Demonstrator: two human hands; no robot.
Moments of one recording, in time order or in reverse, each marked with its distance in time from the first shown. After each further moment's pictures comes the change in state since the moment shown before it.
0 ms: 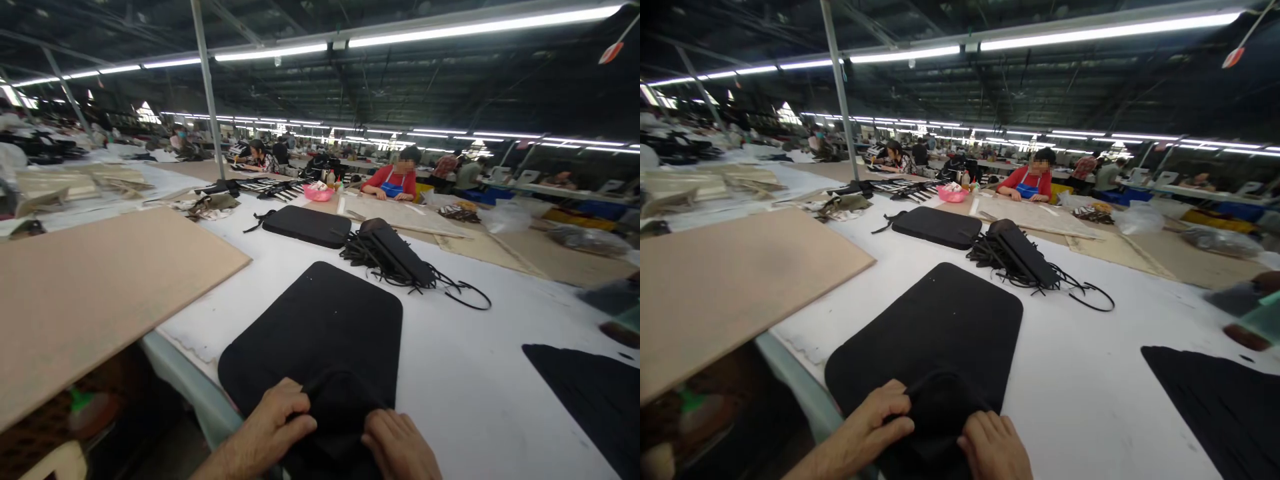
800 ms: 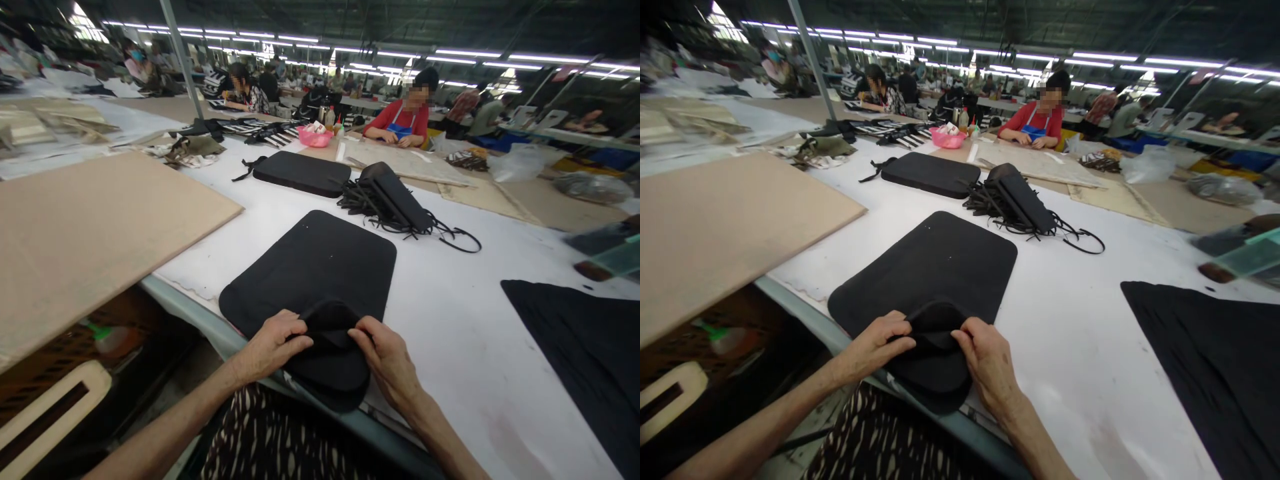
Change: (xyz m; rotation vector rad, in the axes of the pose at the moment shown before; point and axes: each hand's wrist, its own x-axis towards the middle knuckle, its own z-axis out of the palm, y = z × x) left_hand 0.000 0.000 -0.003 0.060 -0.022 0.047; right_hand 0.024 -0.012 -0.019 0.273 -0.129 0.457
